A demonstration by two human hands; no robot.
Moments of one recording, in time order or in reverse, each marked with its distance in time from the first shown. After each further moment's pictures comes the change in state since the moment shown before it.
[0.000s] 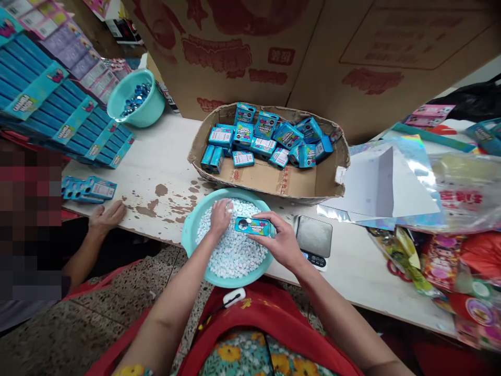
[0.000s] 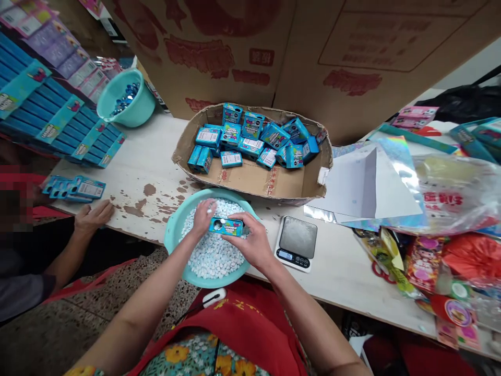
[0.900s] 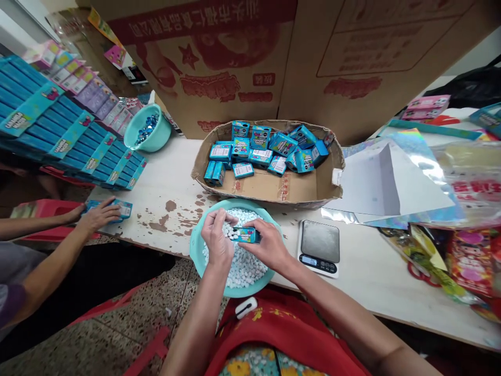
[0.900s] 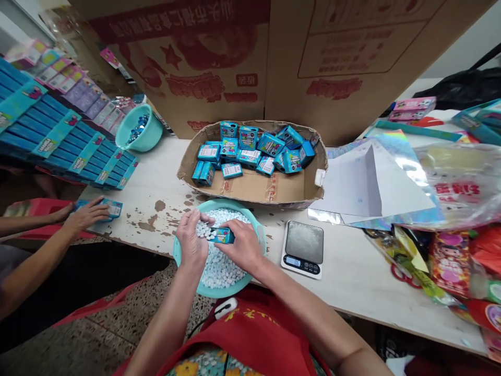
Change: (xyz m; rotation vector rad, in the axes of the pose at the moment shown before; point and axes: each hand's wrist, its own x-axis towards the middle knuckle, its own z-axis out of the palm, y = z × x) left_hand -0.058 0.106 0.019 -0.460 0.187 -0.083; right_hand 0.008 -0.005 0.014 -0.250 -0.064 -0.082
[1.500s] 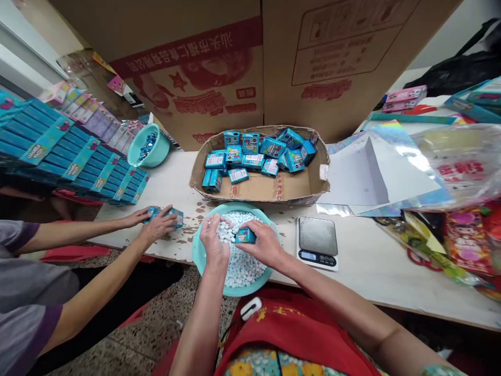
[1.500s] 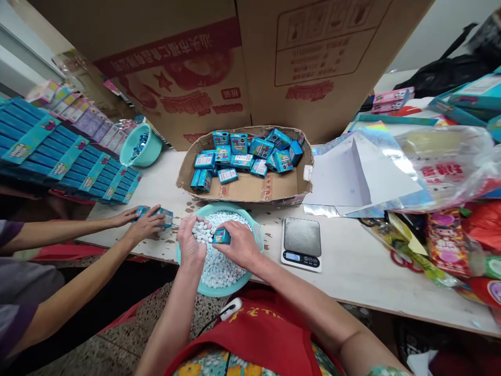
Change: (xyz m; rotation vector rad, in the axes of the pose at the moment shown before) left_hand -0.008 0.003 -0.002 -0.083 -0.061 -0.083; right_hand -0.012 0.005 -0.003 -0.021 -0.004 -0.027
